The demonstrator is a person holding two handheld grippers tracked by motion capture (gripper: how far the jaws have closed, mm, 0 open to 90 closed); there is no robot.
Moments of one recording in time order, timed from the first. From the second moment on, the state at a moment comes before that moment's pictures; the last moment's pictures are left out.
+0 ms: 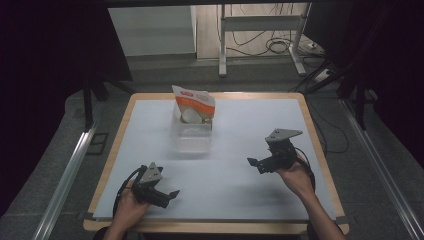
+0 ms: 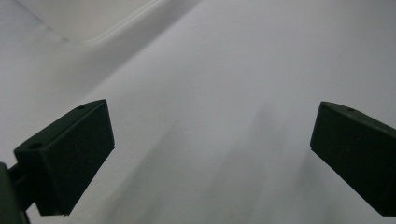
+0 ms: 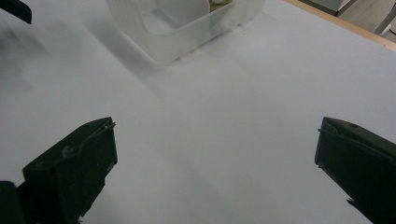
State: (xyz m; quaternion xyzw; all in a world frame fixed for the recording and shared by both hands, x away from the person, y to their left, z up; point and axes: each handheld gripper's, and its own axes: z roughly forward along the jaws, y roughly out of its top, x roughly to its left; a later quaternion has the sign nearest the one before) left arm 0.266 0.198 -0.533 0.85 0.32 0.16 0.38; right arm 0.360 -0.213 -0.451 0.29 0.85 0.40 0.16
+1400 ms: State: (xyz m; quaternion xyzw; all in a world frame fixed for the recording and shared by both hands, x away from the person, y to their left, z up) left arm 0.266 0.196 -0.534 0.85 0.32 0.16 0.37; right arm 0.315 -0.285 -0.470 0.35 0.83 0.38 0.21
